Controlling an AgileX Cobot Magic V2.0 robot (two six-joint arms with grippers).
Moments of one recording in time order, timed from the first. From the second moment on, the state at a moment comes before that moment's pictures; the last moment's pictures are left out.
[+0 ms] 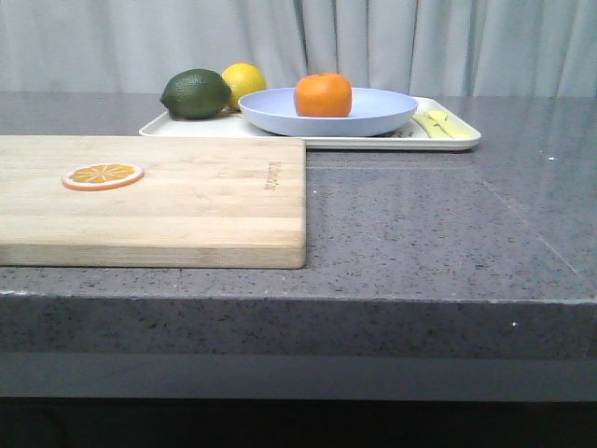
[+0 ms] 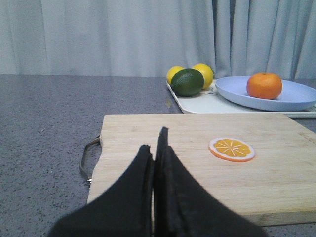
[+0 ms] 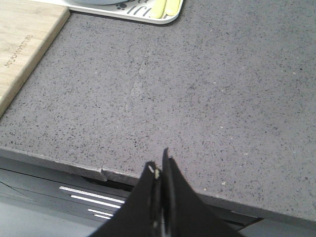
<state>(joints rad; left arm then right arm) -0.13 0.00 0.01 -0.08 0.04 0.05 0.06 0.45 -0.74 0.14 0.93 -0.09</state>
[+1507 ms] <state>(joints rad) -0.06 0.00 0.01 -0.12 0.01 0.05 0.04 0.33 -0.61 0.07 0.80 -0.09</state>
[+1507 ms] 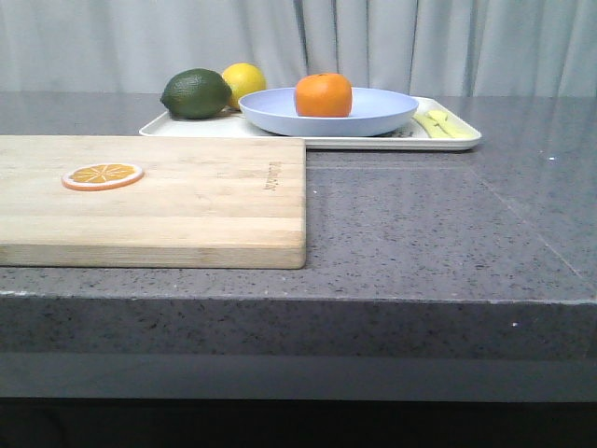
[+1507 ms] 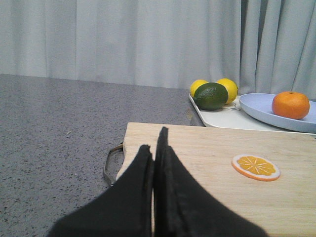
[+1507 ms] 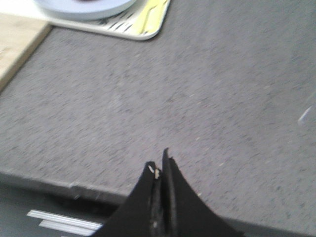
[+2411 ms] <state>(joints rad) -0.05 0.00 0.01 -0.12 0.01 0.05 0.03 -0.01 0.03 0.05 0.01 -0.09</state>
